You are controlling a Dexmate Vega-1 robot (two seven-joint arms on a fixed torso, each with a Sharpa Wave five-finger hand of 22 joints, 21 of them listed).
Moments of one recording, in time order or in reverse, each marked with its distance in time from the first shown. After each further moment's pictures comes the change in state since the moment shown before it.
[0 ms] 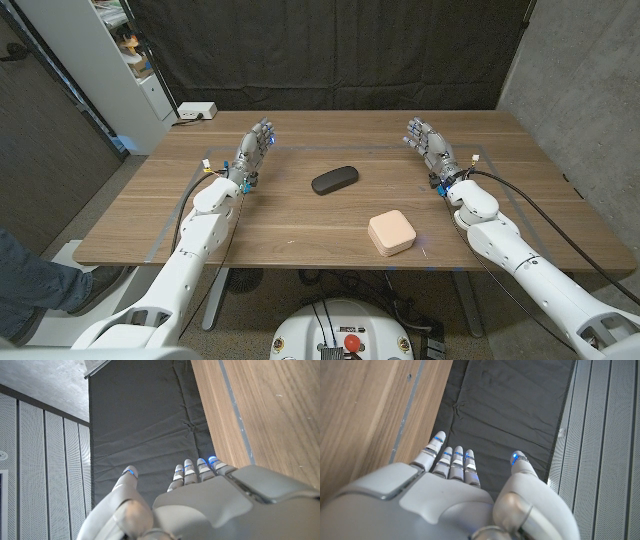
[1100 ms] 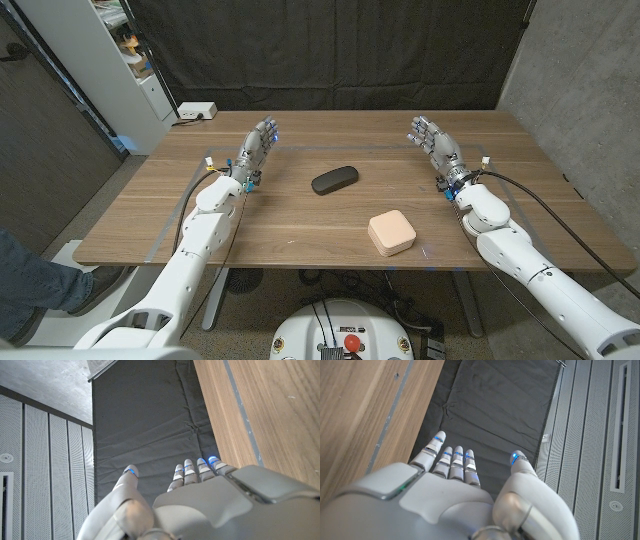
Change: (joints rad) left arm 0.016 -0.001 0.015 -0.052 0.012 0.012 0.015; left_hand 0.008 0.008 0.004 -0.004 0.000 0.000 0.000 0.000 0.000 0.000 0.000 0.000 0.000 0.000 0.000 0.000 0.000 -0.005 0.005 0.000 0.000; right arm -0.070 -0.040 0.034 -0.064 -0.012 0.076 0.016; right_hand 0.000 0.000 -0.008 -0.008 0.000 0.006 -0.005 0.000 0.000 0.000 0.000 0.000 0.000 0.000 0.000 0.000 0.000 0.000 0.000 0.000 0.000
